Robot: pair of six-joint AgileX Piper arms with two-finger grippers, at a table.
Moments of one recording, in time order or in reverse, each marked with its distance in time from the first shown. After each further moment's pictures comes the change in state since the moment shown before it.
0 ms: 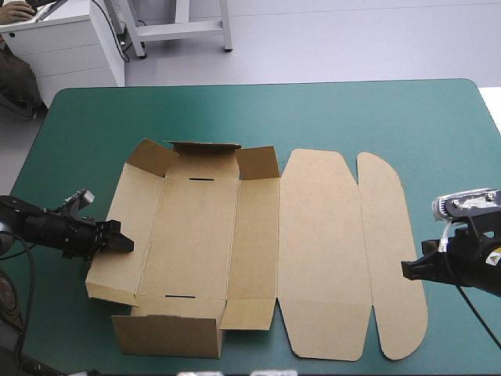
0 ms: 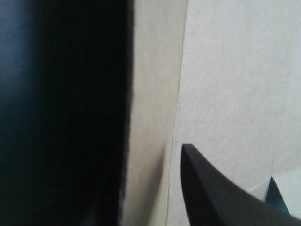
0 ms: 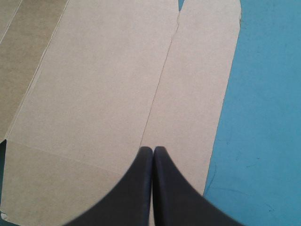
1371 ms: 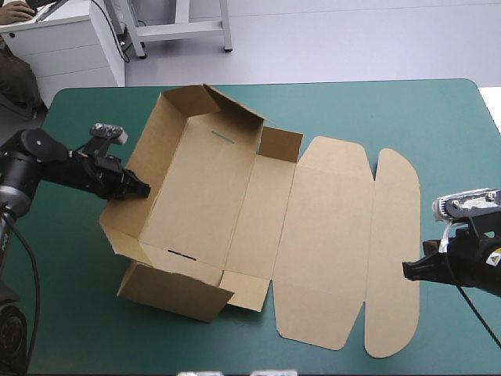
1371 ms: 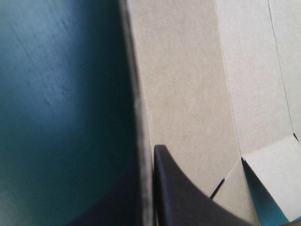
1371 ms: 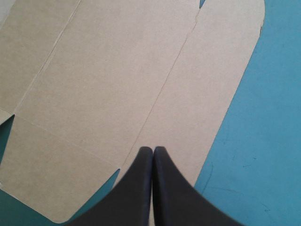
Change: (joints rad) left arm -0.346 -0.123 -0.413 0.131 0.034 -0.080; right arm 0.000 0.000 0.000 -0.009 0.000 -0.008
